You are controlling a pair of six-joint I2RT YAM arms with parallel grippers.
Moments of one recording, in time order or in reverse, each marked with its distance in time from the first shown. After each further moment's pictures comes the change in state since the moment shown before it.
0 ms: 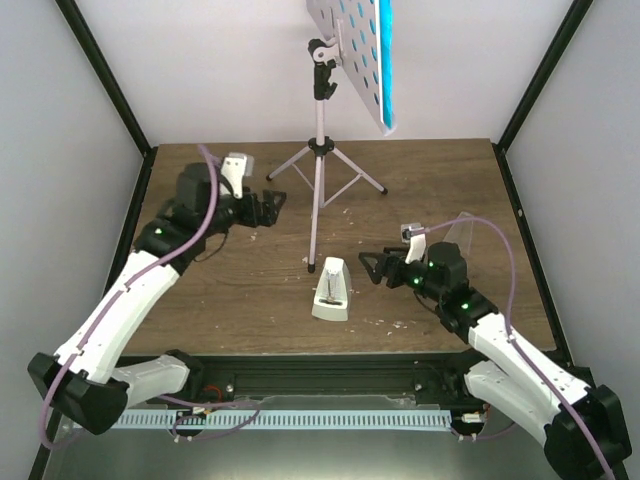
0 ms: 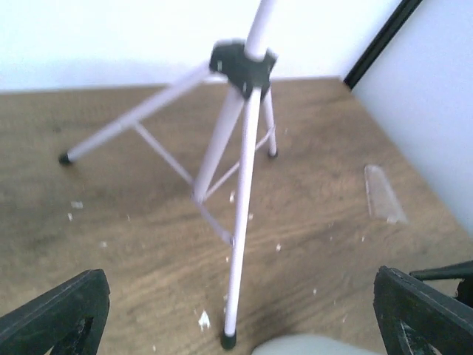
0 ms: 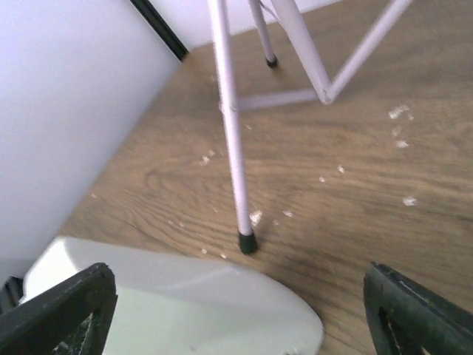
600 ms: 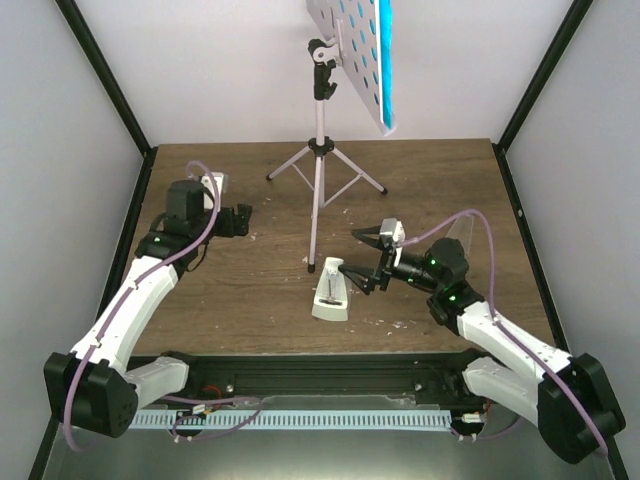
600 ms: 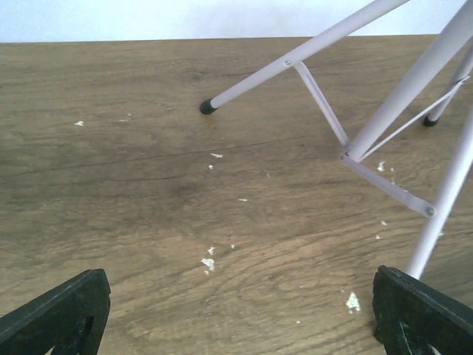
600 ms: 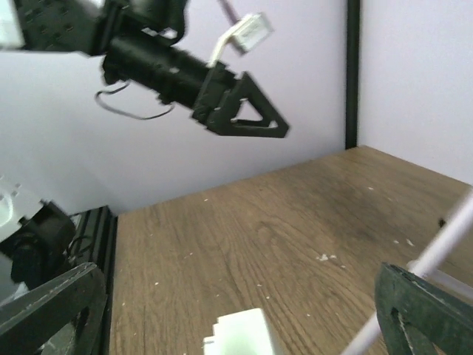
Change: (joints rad) left arm 0.244 -0.038 -0.220 0.116 -0.043 0.165; right arm 0.009 0.126 0.018 0.515 -0.425 -0.345
